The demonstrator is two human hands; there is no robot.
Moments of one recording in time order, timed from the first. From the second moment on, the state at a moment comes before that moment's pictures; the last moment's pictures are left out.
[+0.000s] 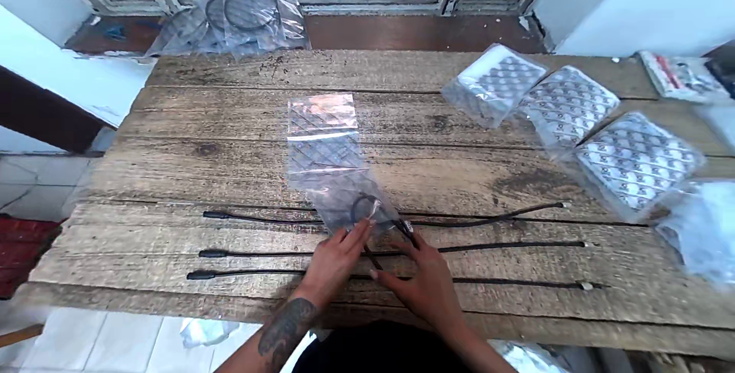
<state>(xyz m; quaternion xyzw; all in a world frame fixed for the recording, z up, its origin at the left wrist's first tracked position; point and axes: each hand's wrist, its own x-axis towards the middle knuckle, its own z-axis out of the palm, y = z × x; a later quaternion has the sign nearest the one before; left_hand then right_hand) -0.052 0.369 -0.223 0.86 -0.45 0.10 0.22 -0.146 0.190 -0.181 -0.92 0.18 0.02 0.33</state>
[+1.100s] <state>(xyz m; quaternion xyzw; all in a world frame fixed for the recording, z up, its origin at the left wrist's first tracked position) -0.130 0.435 -0.233 0.61 -0.04 -0.48 0.64 -0.210 0.196 -0.234 -0.93 -0.17 -0.25 0.20</state>
